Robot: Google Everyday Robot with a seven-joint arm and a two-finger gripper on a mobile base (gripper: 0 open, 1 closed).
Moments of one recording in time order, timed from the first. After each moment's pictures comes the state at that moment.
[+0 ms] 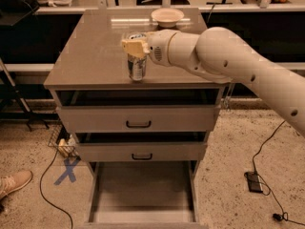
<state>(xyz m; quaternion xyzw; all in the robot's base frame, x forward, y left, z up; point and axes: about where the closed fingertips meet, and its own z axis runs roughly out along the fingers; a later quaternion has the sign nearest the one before) 0.673 0.051 0.940 -0.31 0.69 0.30 0.57</state>
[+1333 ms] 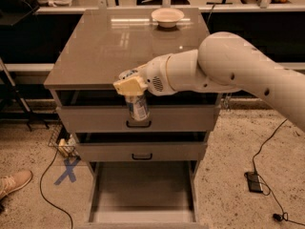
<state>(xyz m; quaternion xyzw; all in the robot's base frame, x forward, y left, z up) 0.554 0.069 0.888 -0.43 0.73 0.31 0.43</state>
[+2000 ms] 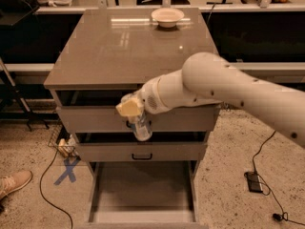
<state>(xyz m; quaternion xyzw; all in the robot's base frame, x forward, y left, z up) 0.553 0.067 0.809 -0.42 0.78 0.29 0.36</state>
